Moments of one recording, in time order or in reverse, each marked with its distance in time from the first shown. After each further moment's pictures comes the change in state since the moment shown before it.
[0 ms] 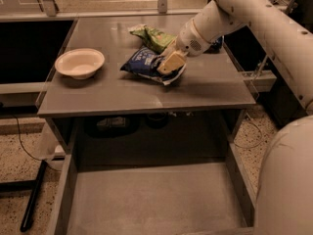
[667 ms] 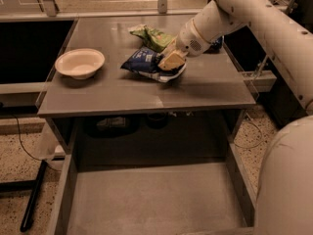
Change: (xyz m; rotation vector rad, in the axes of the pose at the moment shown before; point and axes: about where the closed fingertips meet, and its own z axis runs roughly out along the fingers) arm 0.000 0.000 0.000 0.000 0.000 0.000
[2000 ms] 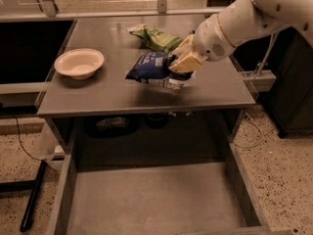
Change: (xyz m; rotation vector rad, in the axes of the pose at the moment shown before) arm -0.016 0.071 -0.063 0.064 -0.085 -0.094
